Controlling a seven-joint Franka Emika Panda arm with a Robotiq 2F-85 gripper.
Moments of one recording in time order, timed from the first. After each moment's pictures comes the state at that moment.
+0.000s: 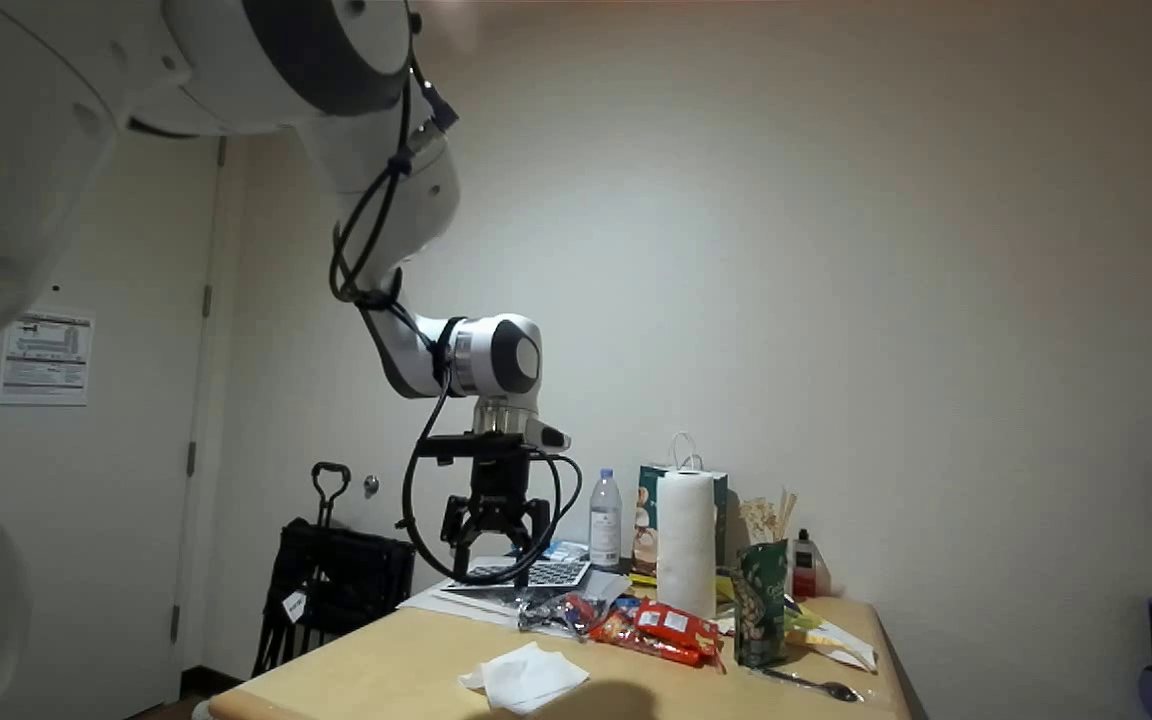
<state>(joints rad) 0.07 0.28 0.04 -1.90 -0.06 1.98 0.23</state>
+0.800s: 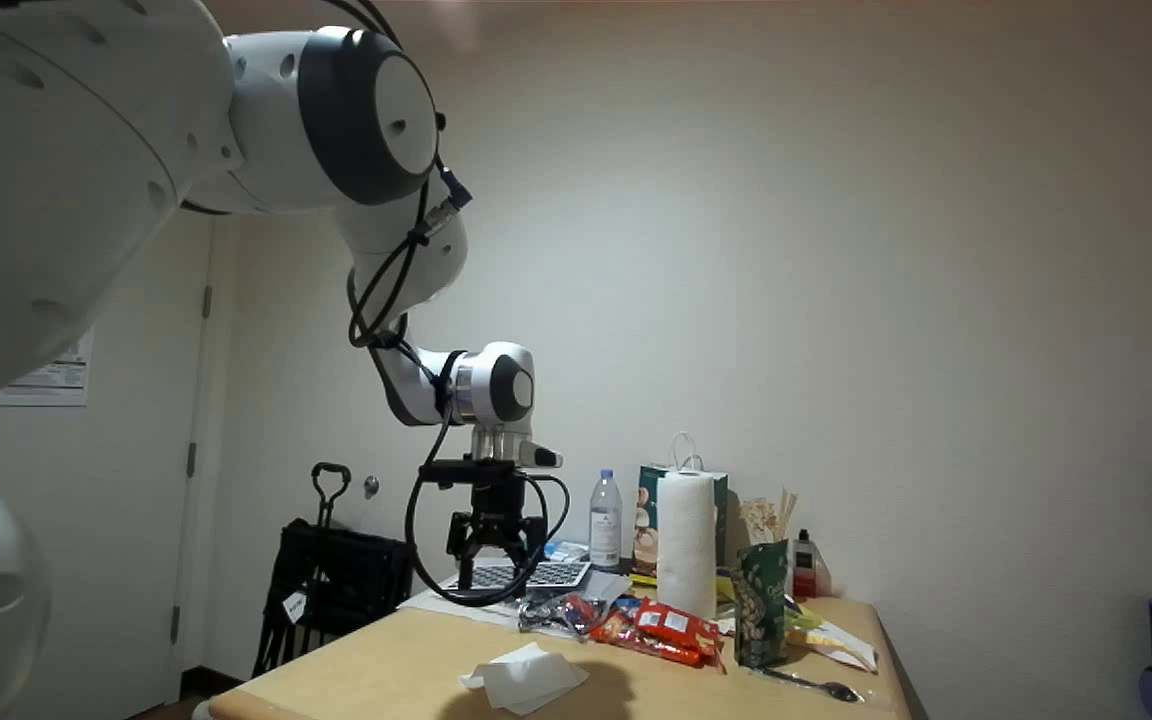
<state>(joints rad) 0.12 0.45 0.03 -1.74 -0.06 2.05 0.32</state>
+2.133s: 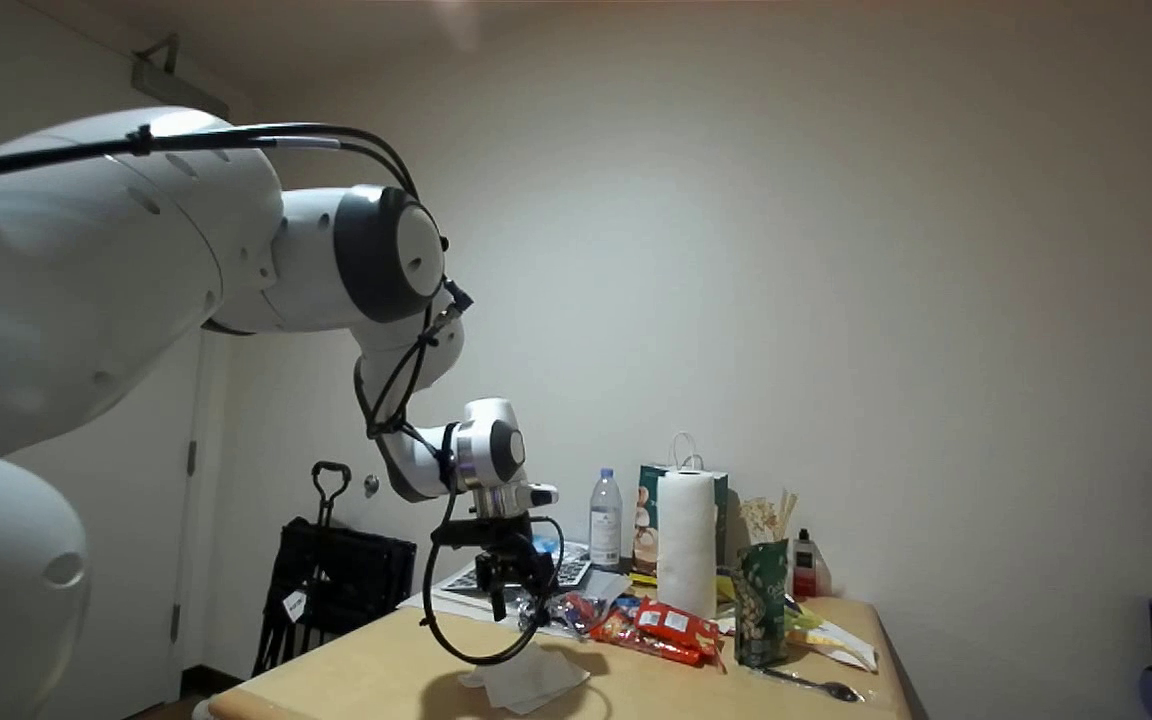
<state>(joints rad) 0.26 0.76 -0.11 -1.49 -0.19 2.27 0.57</state>
